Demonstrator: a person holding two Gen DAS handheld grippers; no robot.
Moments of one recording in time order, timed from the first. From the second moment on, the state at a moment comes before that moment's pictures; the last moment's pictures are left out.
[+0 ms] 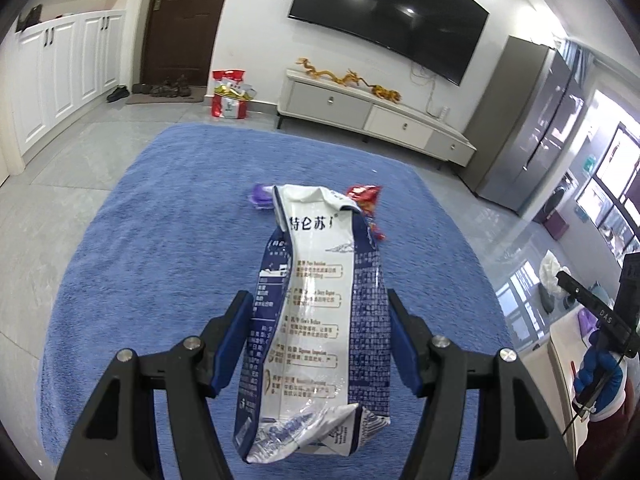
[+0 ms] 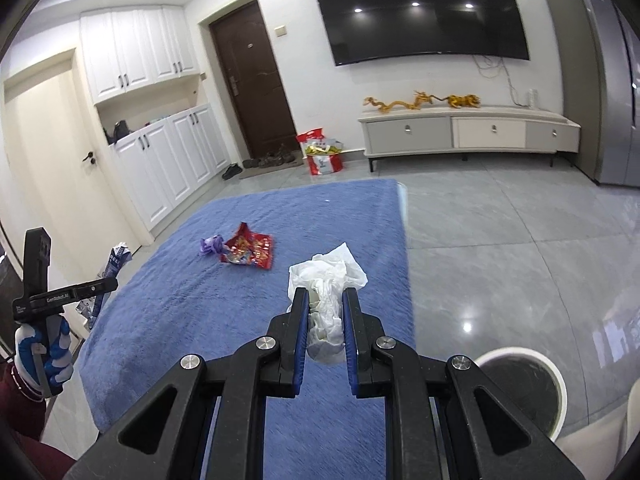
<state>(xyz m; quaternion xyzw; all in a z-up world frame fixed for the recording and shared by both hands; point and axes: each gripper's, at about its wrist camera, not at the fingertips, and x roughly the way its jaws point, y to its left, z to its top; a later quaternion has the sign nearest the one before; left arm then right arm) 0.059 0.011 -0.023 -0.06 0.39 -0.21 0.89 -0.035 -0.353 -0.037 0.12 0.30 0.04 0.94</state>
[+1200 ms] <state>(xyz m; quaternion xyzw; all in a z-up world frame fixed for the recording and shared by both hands) 0.045 -0.408 -0.094 0.11 0.50 -0.45 0.73 -0.109 -0.545 -0.180 0.30 0.34 -0.14 0.88</state>
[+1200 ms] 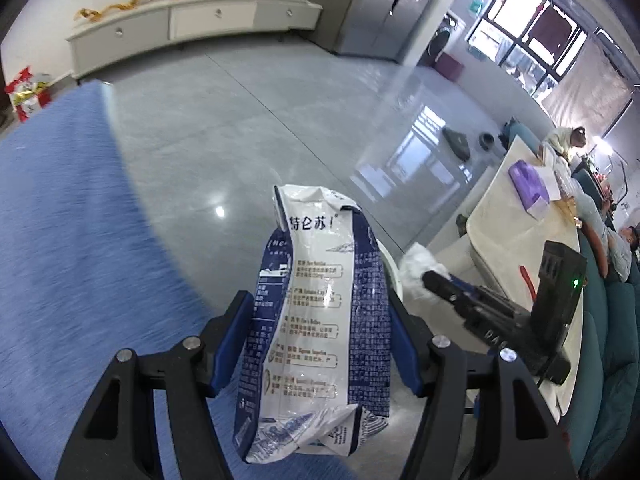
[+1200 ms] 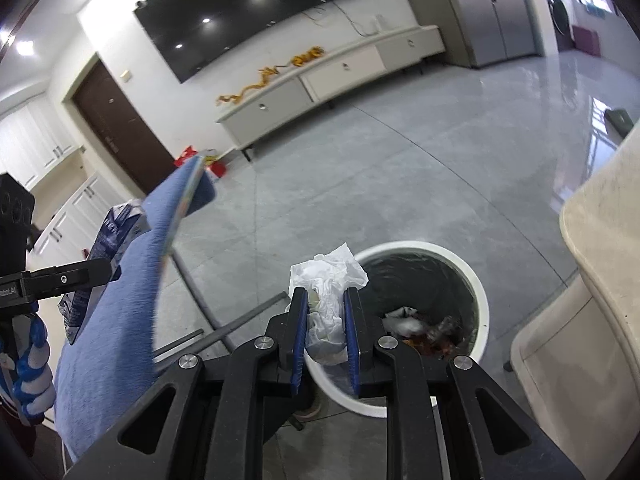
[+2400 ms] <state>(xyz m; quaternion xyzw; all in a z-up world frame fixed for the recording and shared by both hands) 0.048 -0.410 -0.106 0.07 0.50 -0.43 0.74 -0.113 -0.559 -0.210 0.31 0.38 -0.19 0.85</state>
